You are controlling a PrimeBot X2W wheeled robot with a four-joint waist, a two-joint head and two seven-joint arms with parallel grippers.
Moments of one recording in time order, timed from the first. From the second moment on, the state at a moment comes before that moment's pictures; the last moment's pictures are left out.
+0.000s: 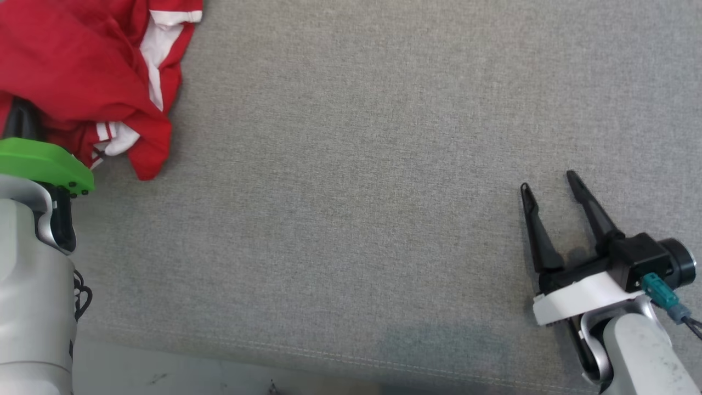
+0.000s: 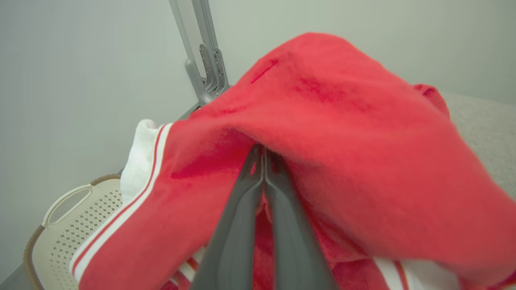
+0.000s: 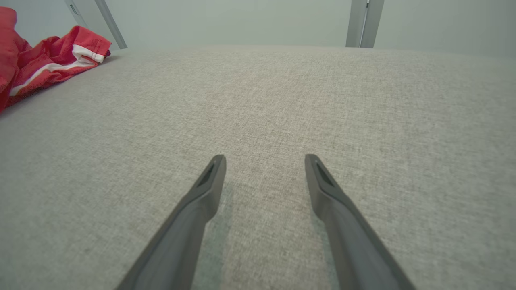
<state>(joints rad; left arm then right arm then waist) -0.86 0.28 0.06 1.00 -0.35 -0.11 -0.26 -0.16 -0.18 0.10 0.08 0.11 0.13 -0.26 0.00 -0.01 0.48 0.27</state>
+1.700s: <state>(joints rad) -0.60 0.05 -0.40 0.15 -0.45 -0.05 0.03 -0.07 -0.05 0.14 0.11 0.27 0.13 -0.26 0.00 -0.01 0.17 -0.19</state>
